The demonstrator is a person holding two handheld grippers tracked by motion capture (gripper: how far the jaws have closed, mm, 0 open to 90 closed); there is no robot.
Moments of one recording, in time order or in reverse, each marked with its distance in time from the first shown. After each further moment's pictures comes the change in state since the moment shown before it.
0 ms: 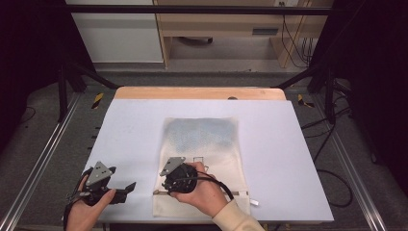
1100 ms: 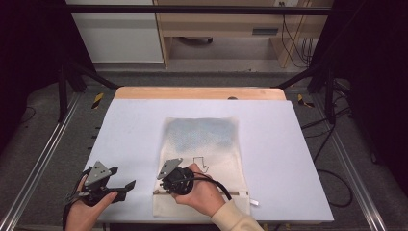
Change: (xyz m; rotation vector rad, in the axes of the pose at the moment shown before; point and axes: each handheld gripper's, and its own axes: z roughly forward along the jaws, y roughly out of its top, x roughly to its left) left arm 0.000 0.001 -0.002 -0.013 -0.017 -0.019; right arm 0.004 0.000 0.008 -0.011 0.100 -0.023
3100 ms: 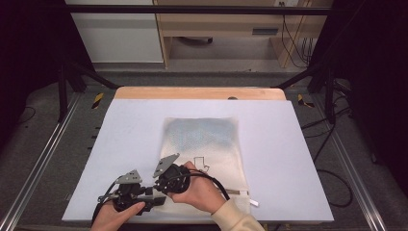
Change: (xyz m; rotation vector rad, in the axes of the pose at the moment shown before) left arm -0.054 0.002 0.049 0.117 -0.453 -0.100; right arm -0.001 0.014 -0.002 -0.026 0.119 -0.002
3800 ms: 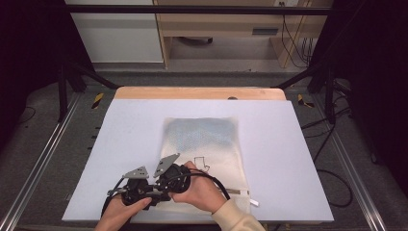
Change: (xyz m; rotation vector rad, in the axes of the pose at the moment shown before) left arm 0.011 0.007 0.022 -0.009 -0.092 0.008; right arm -0.002 -0.001 -0.001 0.008 0.002 -0.013
